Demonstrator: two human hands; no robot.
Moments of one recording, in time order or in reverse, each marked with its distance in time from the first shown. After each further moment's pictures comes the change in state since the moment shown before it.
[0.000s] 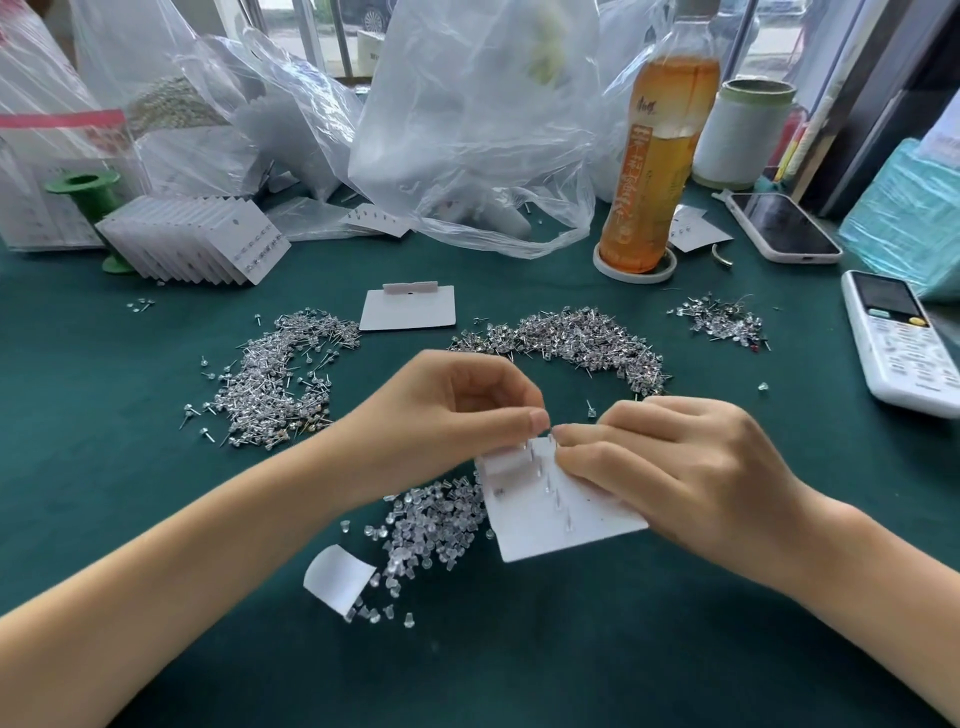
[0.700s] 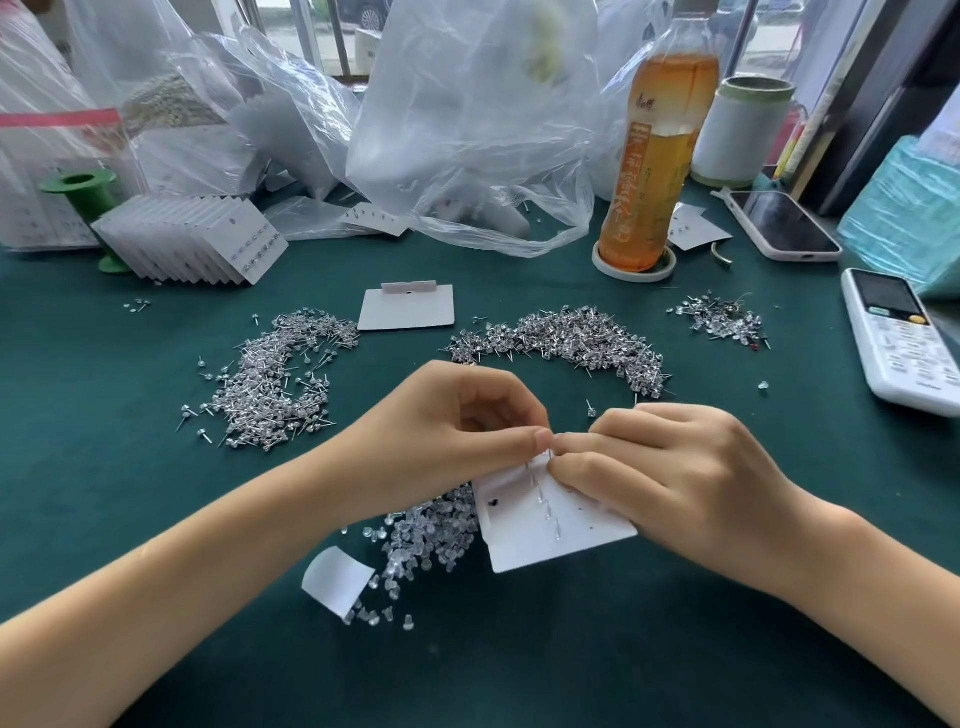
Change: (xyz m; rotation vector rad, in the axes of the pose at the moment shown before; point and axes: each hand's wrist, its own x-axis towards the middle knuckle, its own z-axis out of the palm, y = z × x) left_hand -0.003 -0.003 0.003 0.119 -0.041 0.052; right_hand 0.000 -0.002 0.003 -0.011 -0.027 -0.036
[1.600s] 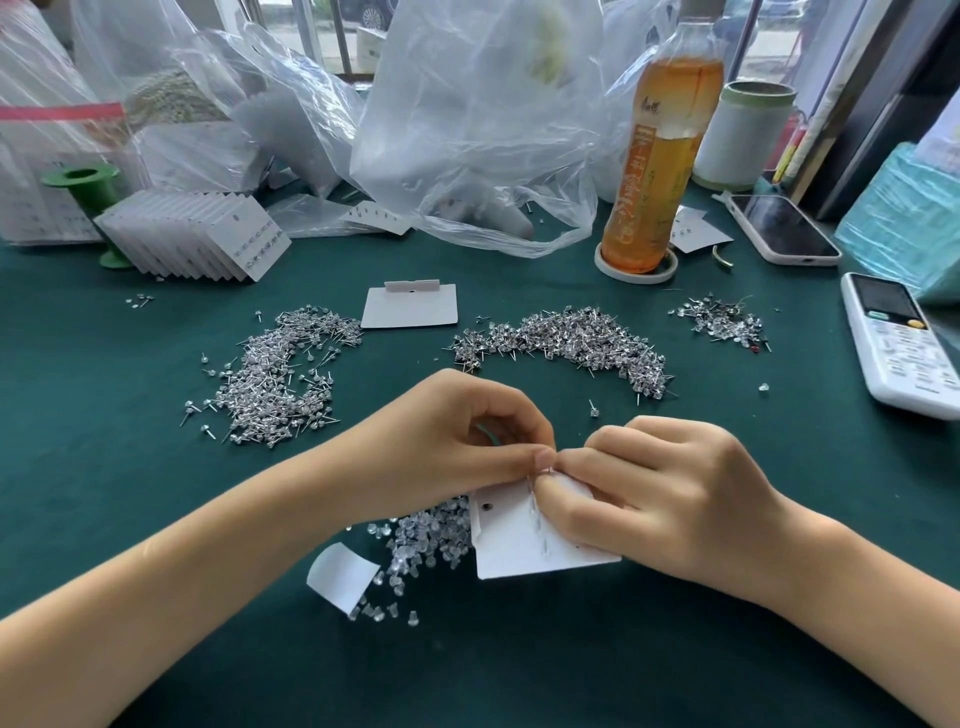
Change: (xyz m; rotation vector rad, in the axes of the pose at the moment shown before) left_hand -0.003 0.001 -0.002 0.137 -0.083 0.025; right_hand -0.004 -0.009 0.010 -0.144 0.074 -0.082
